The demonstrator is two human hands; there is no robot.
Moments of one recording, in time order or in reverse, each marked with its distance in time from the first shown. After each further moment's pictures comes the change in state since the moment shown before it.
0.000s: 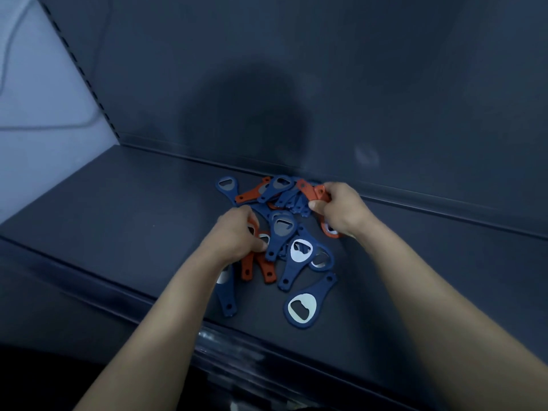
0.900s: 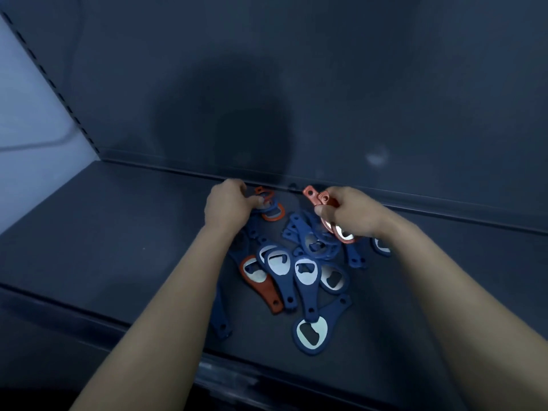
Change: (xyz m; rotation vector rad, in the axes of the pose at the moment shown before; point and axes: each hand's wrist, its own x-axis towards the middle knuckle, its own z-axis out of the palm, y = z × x) left_hand 0.075 0.011 -0.014 0.032 0.312 0.076; right_hand 0.004 0.000 -0.024 -0.134 -0.145 -0.030
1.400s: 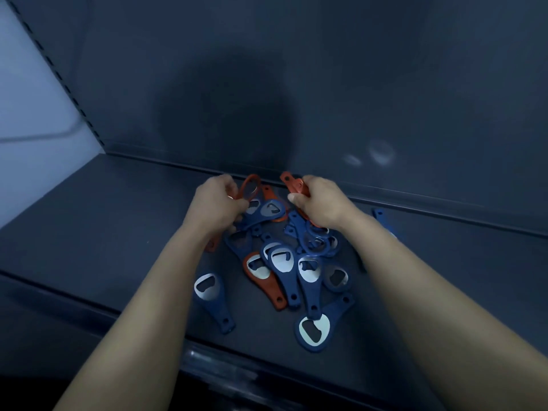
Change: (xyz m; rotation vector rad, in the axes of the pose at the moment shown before) left_hand -0.015 -0.013 -0.029 -0.192 -0.101 -0.052; right_hand 0.031 -0.029 0.031 -0.072 0.117 -0.050
